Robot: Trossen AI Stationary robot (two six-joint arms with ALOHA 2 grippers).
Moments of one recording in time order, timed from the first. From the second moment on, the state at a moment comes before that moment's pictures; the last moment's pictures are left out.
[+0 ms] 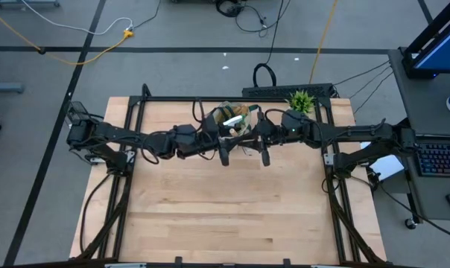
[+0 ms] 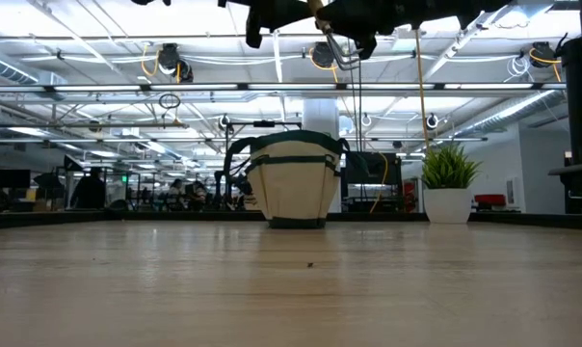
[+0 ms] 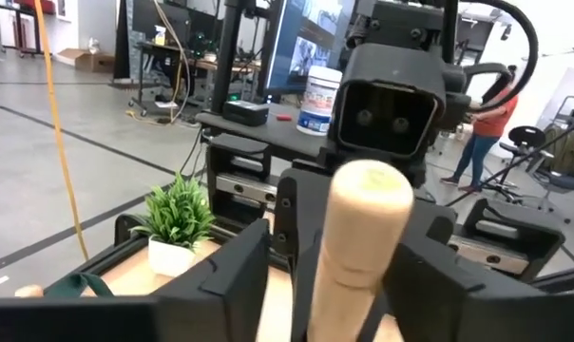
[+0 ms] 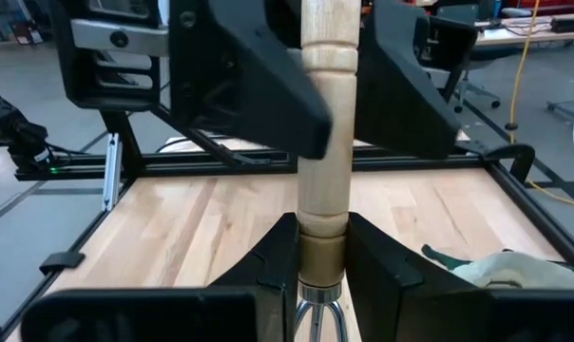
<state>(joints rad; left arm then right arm) -0.03 1.54 1.06 0.53 -0.32 -0.22 -0.15 1.25 0.88 0.19 -0.24 0.04</state>
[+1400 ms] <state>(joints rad) -0.04 1.48 1.06 0.33 -0.37 -0.27 -0.15 1.05 0.88 -0.21 -0.24 0.12</state>
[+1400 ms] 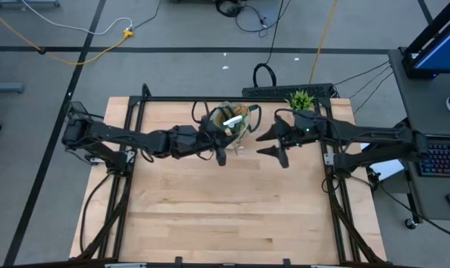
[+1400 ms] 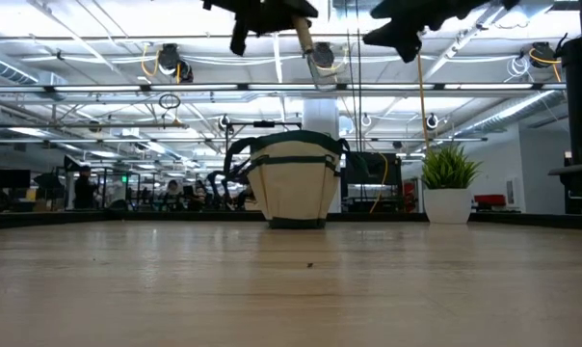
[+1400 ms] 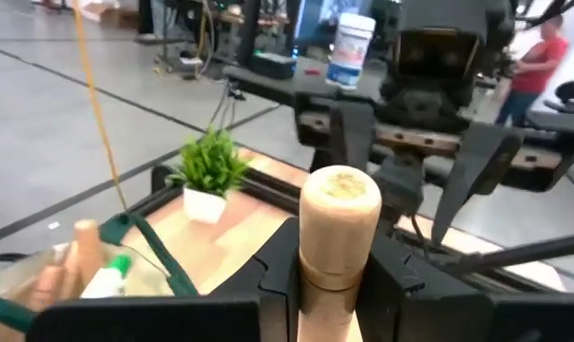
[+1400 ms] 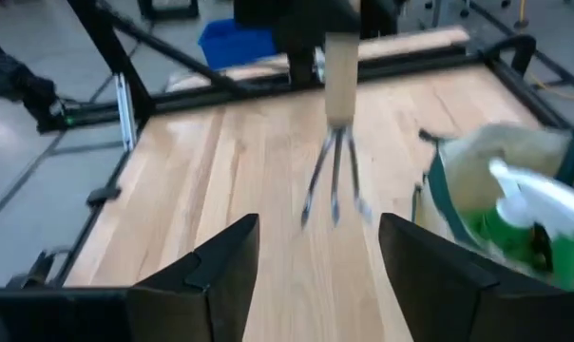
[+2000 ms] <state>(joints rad) -0.07 1.35 1.06 0.15 -0.52 -0.27 -0.21 0.80 0.88 -0.53 -0.23 0.01</state>
